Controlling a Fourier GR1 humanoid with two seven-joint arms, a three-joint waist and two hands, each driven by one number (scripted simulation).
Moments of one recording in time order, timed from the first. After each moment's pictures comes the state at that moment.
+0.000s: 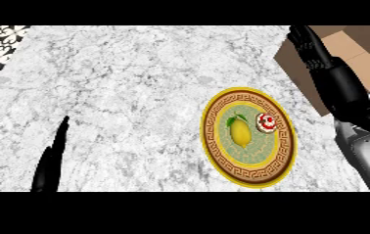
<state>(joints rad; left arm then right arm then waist) 0.09 0.43 -0.23 -1.29 0.09 0.42 -0.10 -0.41 -0.58 0.27 -1.58 -0.25 -0.11 -0.14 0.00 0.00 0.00</state>
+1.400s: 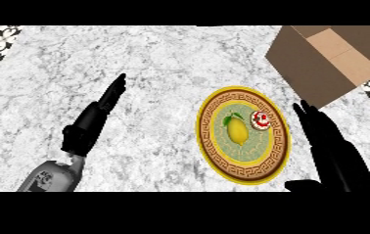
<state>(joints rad) -0.19 0.40 -0.36 -1.53 0.17 0.14 0.02 -0.04 -0.82 0.61 -1.97 0.66 -0.27 0.74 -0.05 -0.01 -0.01</state>
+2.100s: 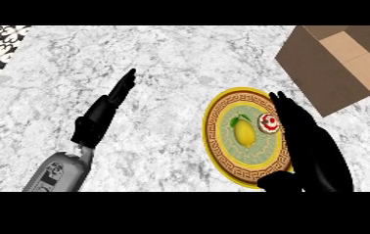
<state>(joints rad) -0.25 0.33 -0.33 -1.49 0.12 0.07 0.04 -0.22 -0.56 0.57 -2.06 0.61 0.06 1.06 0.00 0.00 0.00</state>
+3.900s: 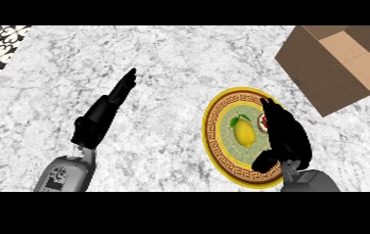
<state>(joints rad) -0.20 0.16 -0.17 -1.55 -0.06 -0.09 0.10 -0.13 -0.23 0.36 -1.65 0.89 0.21 0.77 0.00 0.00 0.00</state>
